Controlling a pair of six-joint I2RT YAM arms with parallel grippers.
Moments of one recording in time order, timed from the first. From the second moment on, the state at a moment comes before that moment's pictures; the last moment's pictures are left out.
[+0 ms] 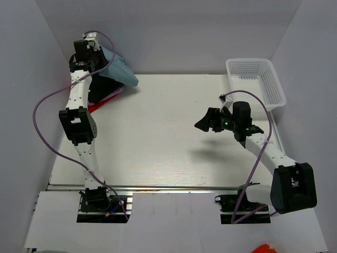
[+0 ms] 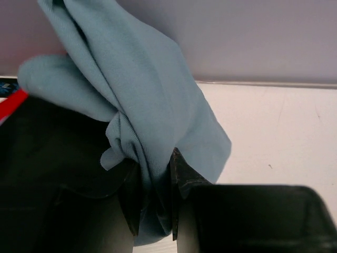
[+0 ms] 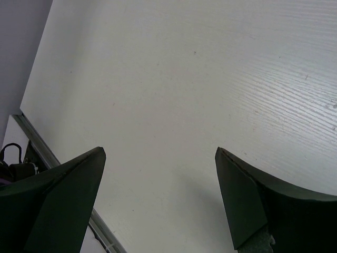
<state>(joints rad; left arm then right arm) 0.09 2.25 2.29 -0.50 0.24 -0.09 0.24 1.23 0.73 -0.01 -0.60 0.36</state>
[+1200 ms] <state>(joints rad) 0.29 1.92 1.45 -0.12 -0.09 -0.26 0.24 1.35 0.75 0.08 -0.82 0.38</state>
